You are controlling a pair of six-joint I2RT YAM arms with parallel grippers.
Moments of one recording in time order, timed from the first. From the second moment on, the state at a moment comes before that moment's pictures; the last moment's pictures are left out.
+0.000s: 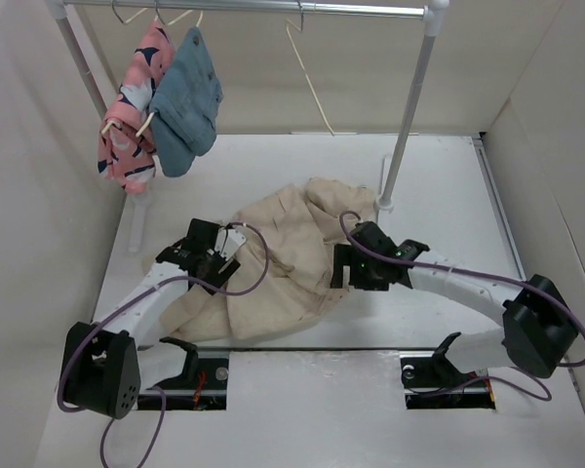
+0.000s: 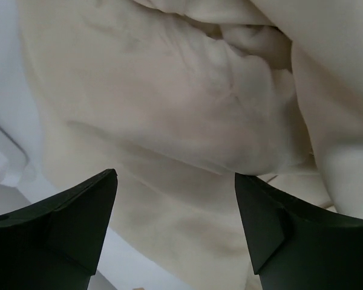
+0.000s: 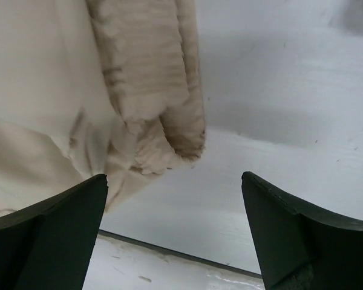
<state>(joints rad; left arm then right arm) -0.30 1.11 0.65 -0.59 -0.17 0.50 0.74 1.37 0.87 -0.55 0.07 0.74</state>
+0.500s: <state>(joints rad) -0.29 1.19 0.60 -0.49 -0.22 0.44 0.77 1.52 0.78 -0.30 -0.08 0.81</state>
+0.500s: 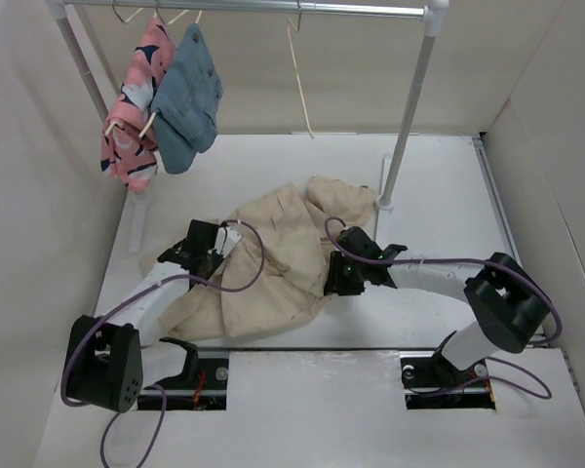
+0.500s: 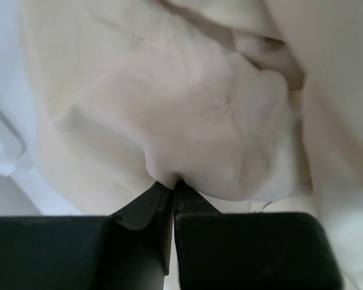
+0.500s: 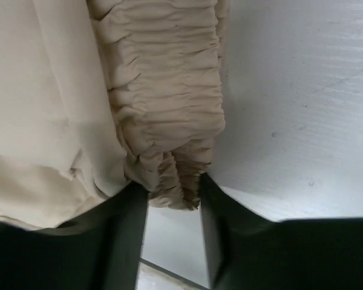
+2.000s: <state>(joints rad) 0.10 1.00 0.80 -0.63 -0.55 0.50 -0.09 0.86 0.91 -0.63 -0.03 0.59</state>
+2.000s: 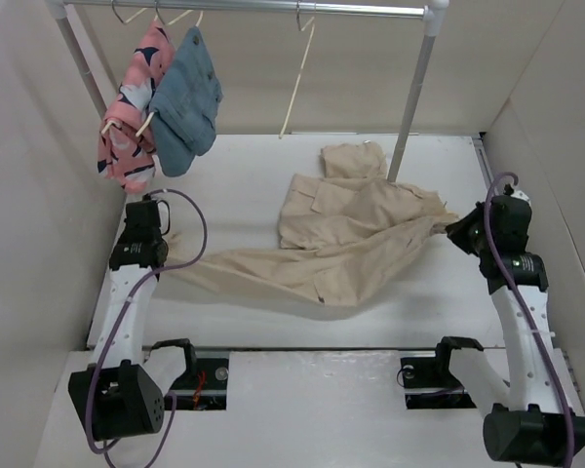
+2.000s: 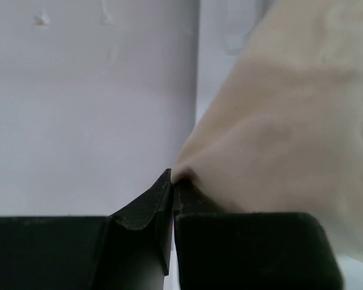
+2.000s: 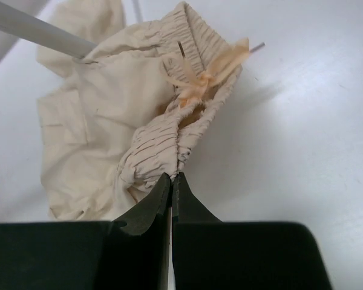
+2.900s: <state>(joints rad) 0.58 1.26 0.76 -0.73 -0.42 0.58 -0.10 0.59 0.71 -0.86 0.15 0.90</state>
